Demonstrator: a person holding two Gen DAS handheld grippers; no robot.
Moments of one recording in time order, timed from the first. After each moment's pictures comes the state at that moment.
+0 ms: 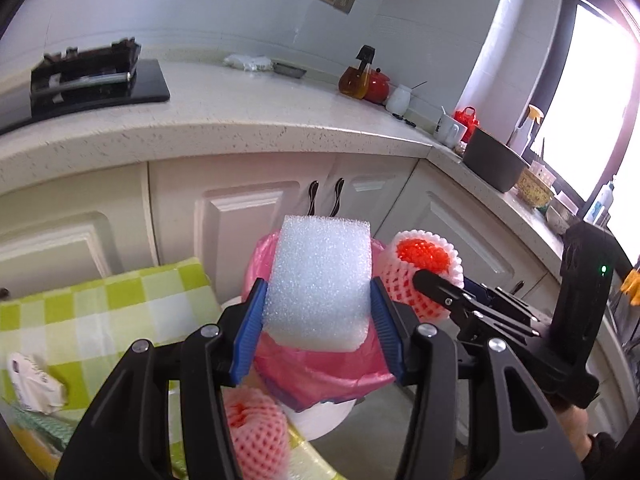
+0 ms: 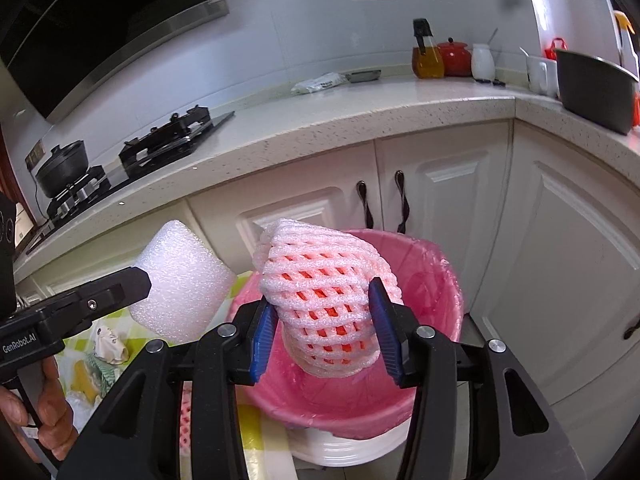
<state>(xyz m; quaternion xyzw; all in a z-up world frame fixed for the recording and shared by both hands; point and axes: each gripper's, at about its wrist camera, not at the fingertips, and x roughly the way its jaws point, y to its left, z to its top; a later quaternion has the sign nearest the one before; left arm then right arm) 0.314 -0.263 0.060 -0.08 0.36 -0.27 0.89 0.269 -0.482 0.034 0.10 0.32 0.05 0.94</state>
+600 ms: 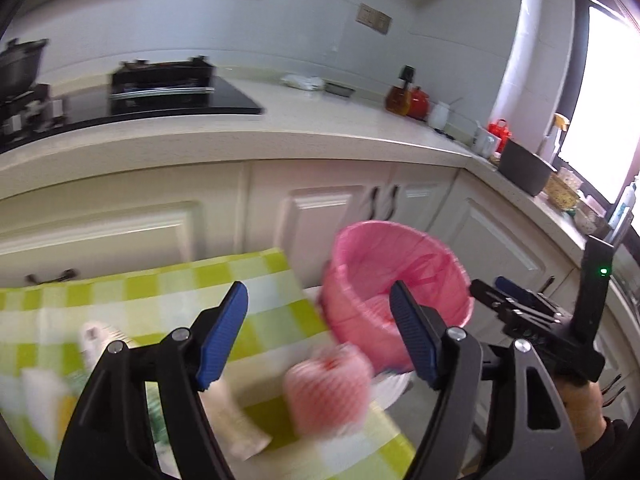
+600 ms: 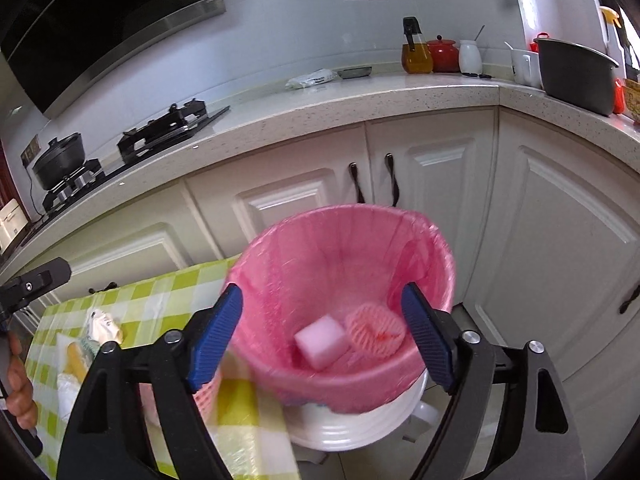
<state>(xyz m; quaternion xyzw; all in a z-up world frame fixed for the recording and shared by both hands) 0.248 -0.162 0.067 -0.05 0.33 -0.18 0.93 0.221 -0.460 0.014 0.10 0.31 0.03 0.95</state>
